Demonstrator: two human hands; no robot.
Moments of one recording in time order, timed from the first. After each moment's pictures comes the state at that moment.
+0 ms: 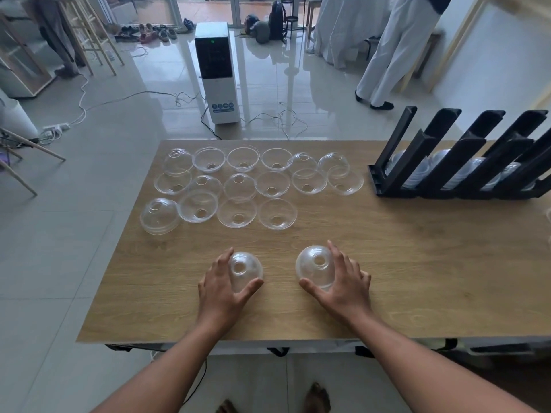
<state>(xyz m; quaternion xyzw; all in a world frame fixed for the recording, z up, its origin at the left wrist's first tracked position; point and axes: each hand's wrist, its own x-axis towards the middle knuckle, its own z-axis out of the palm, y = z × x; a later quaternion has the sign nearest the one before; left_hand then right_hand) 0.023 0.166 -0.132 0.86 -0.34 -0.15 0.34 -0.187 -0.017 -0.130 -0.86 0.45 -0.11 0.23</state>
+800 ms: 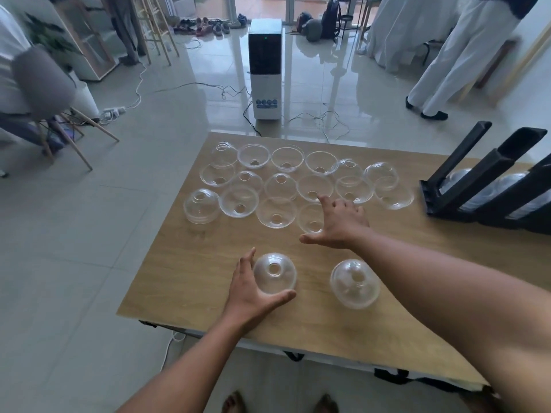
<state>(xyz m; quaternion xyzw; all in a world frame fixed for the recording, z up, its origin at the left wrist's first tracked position) 0.028 0.176 -0.115 0.85 -0.25 -0.23 0.40 -0.024 -0.092 -0.059 -0.94 0.32 0.10 0.09</state>
